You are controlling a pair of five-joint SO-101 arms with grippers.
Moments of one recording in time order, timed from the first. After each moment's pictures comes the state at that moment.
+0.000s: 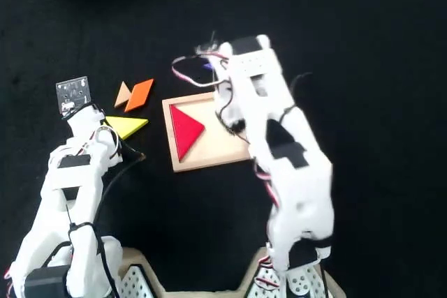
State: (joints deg) left arm -13.5 -28.6 68.1 22.3 5.4; right arm -16.0 29.8 -23.2 99.0 16.1
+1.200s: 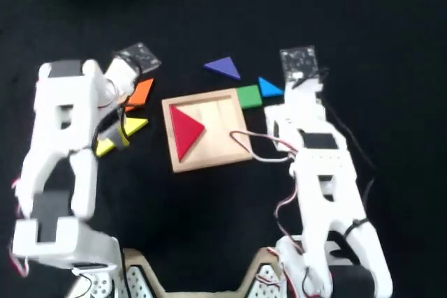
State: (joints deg) left arm -9.9 1.7 9.1 82.1 -54.1; right arm 0.5 -28.4 56.0 28.7 8.9
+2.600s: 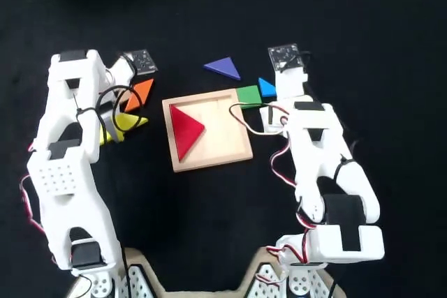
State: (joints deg) left arm -14.2 38.0 -17.3 73.3 -71.7; right arm 0.6 -0.6 38.7 36.4 11.8
